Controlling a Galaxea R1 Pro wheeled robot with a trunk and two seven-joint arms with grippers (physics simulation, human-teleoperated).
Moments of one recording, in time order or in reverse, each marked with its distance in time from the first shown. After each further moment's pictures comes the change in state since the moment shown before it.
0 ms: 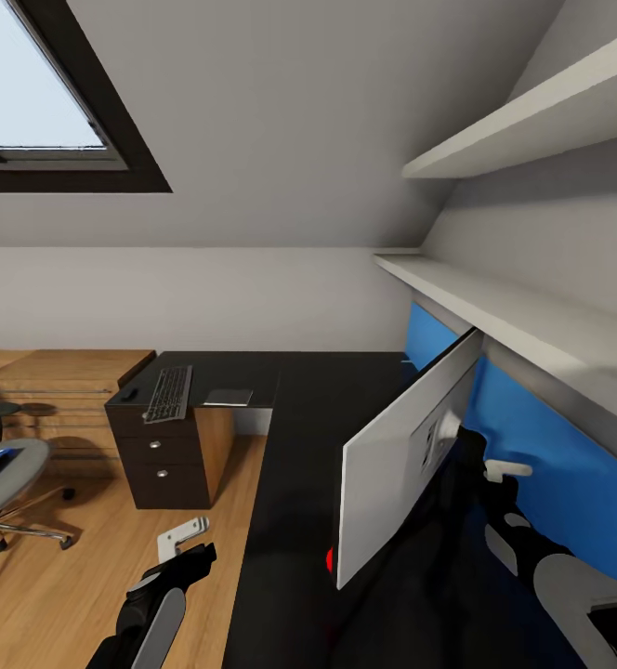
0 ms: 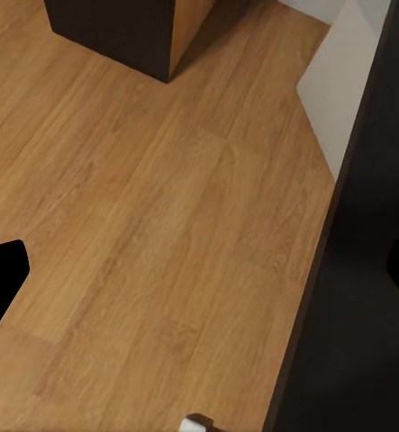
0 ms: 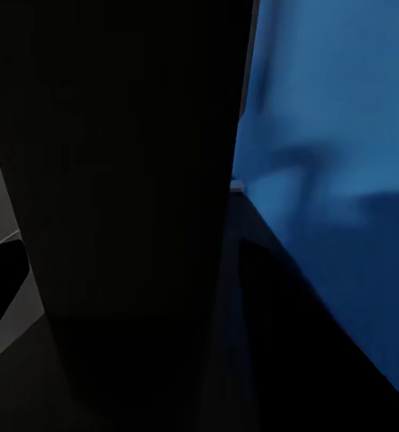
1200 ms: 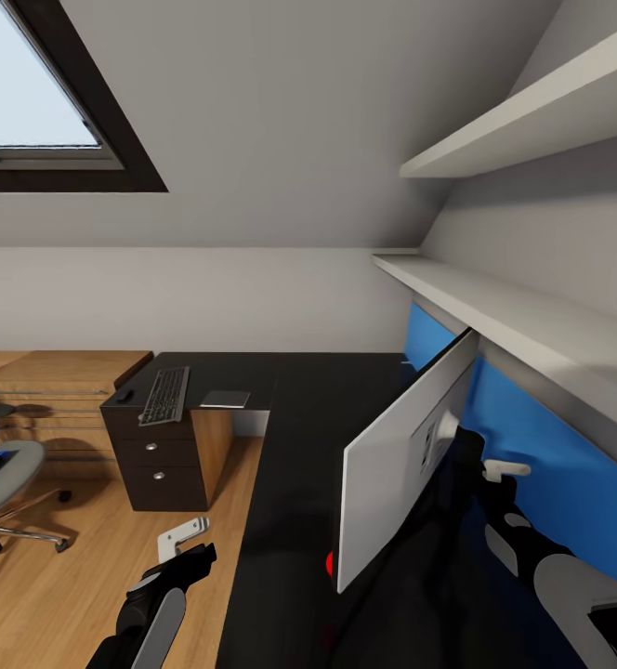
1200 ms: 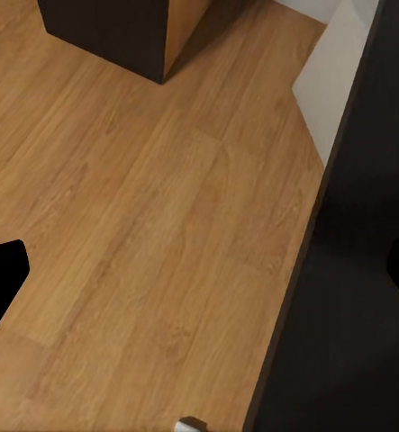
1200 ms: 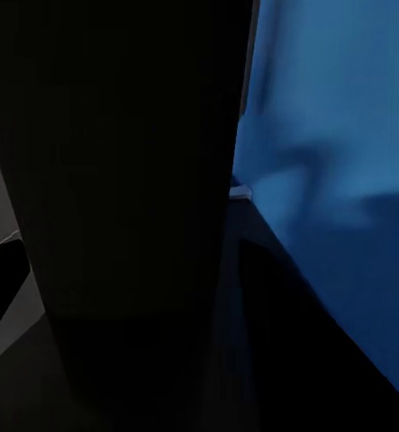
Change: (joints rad) left arm 0.000 0.000 0.000 0.000 -0.002 0.003 -0.001; right arm 0.001 -0.001 0.001 0.000 -0.003 -0.001 0.025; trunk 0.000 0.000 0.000
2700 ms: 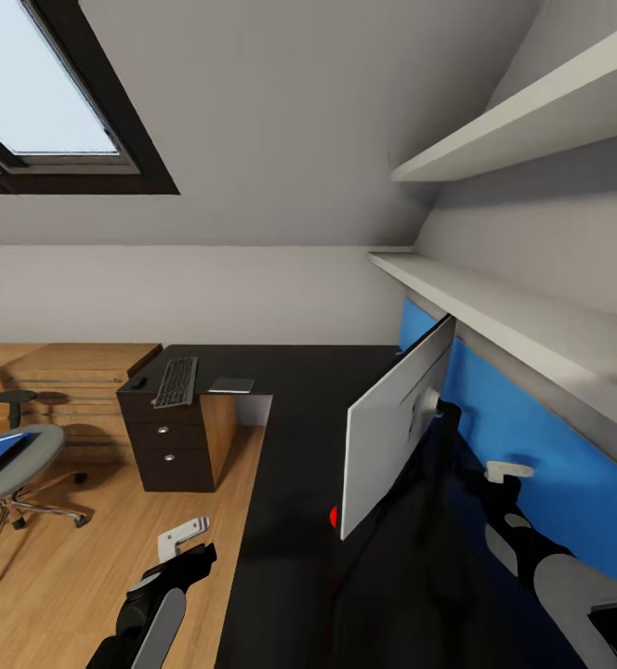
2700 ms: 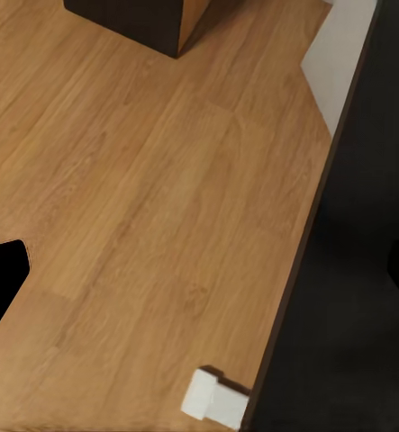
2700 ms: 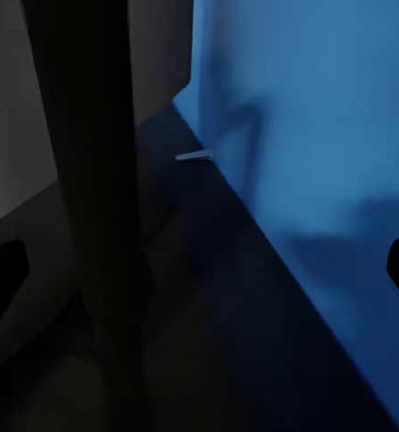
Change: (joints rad) left arm 0.000 0.000 0.000 0.000 0.002 0.000 -0.001; right arm 0.000 0.000 0.009 0.002 -0.018 -0.001 -0.027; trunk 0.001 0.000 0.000
